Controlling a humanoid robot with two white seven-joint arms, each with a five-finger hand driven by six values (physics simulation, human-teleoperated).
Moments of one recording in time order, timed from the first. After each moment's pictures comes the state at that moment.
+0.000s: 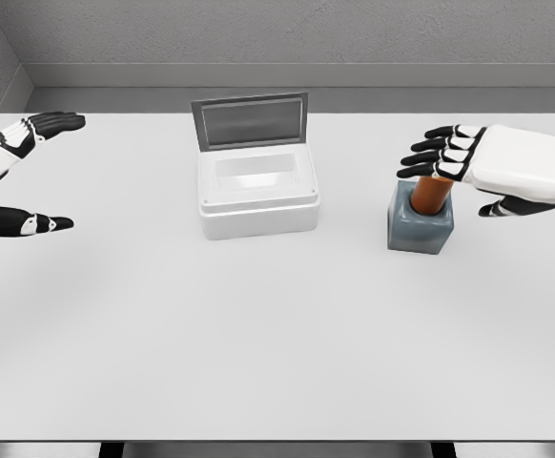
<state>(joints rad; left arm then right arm) -0.03 0.99 -0.12 -1.75 0.08 -0.61 -0.13 -0.83 -1.24 0.91 -1.77 0.19 -0.61 0.19</state>
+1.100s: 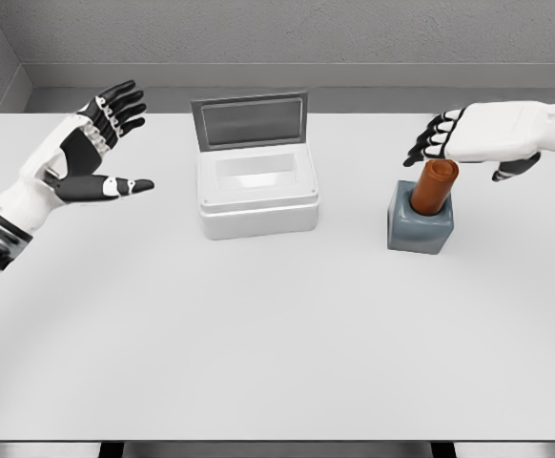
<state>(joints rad) -0.30 0.74 -0.42 -1.67 0.80 -0.17 -0.19 -1.11 -0.99 1.05 -1.49 0.35 -0.61 0.61</state>
